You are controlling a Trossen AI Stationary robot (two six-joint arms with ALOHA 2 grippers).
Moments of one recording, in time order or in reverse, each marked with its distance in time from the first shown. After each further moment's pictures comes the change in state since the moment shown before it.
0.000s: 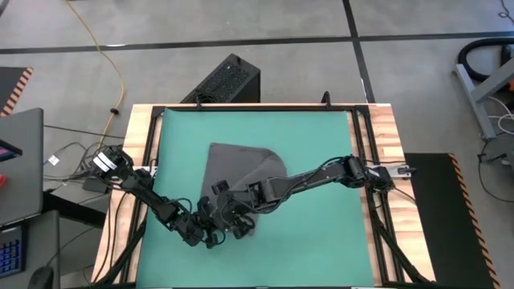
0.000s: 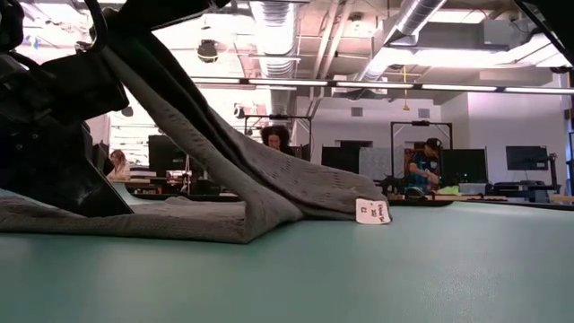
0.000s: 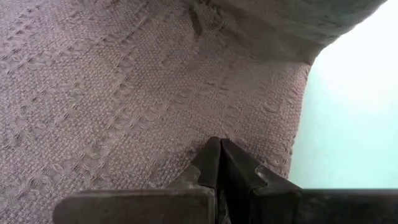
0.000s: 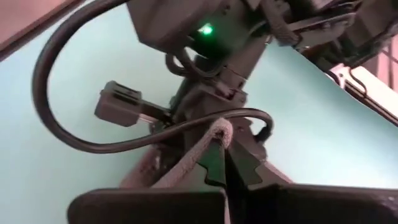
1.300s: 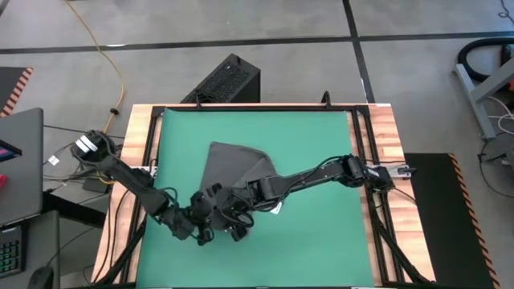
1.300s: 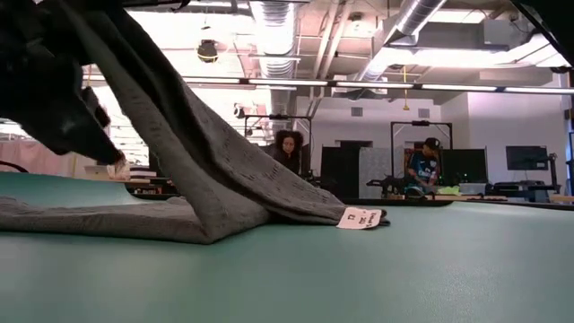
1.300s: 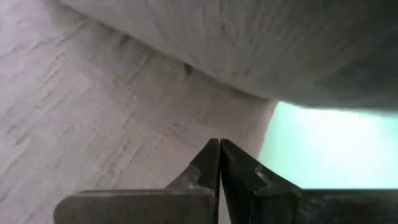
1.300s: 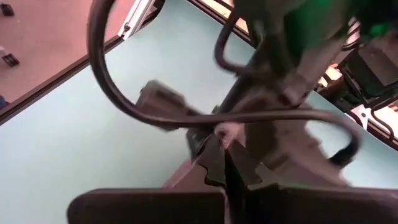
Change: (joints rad) left arm -0.004 -0.302 0.015 -0.198 0.034 0.072; right arm -0.016 0.009 -0.006 0.108 -0.153 -0.020
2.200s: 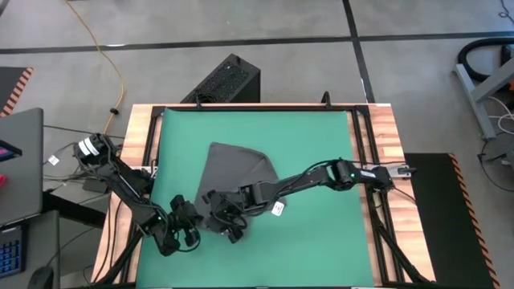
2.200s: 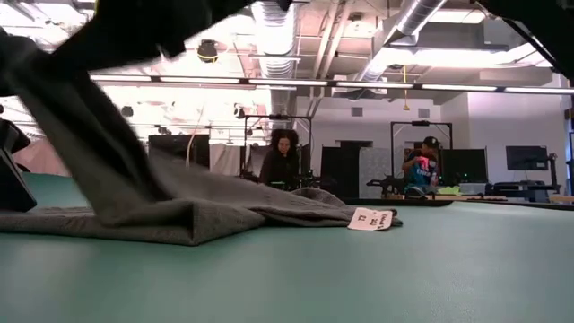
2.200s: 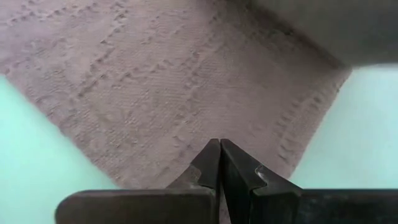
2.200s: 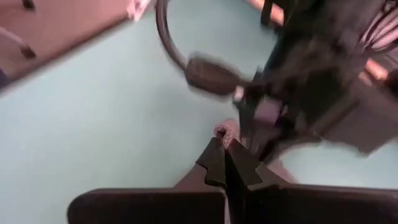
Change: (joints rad) left arm -0.235 0.051 0.000 -0.380 -0.135 -0.493; right arm -0.024 0.125 0.001 0.098 -0.079 -0.038
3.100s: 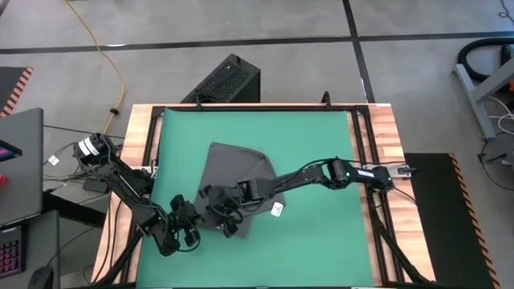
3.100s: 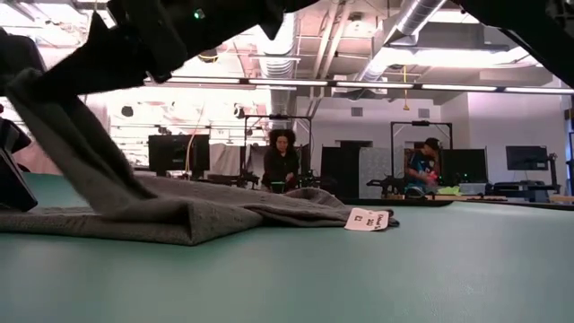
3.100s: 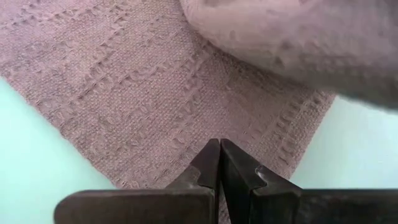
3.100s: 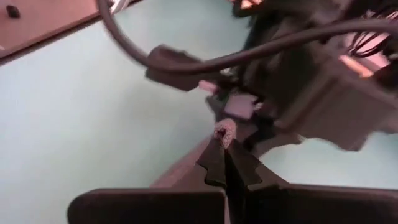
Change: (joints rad) left arm 0.002 0.000 0.000 -0.003 -0.006 0.004; right arm -0.033 0.045 -0.002 0.112 -0.030 -0.009
